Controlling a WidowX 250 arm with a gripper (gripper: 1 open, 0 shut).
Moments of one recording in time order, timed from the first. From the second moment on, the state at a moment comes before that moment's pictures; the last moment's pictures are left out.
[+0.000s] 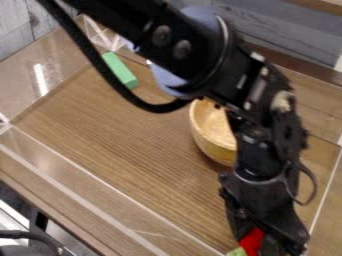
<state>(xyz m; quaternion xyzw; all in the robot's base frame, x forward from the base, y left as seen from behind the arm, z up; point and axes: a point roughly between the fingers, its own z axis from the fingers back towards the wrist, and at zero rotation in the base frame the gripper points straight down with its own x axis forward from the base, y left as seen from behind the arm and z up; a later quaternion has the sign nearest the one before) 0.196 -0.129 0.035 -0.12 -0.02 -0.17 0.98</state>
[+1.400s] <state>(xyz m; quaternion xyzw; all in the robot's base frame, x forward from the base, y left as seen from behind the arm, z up) 0.225 -0.121 0.019 -0.13 0.03 -0.15 0.98</state>
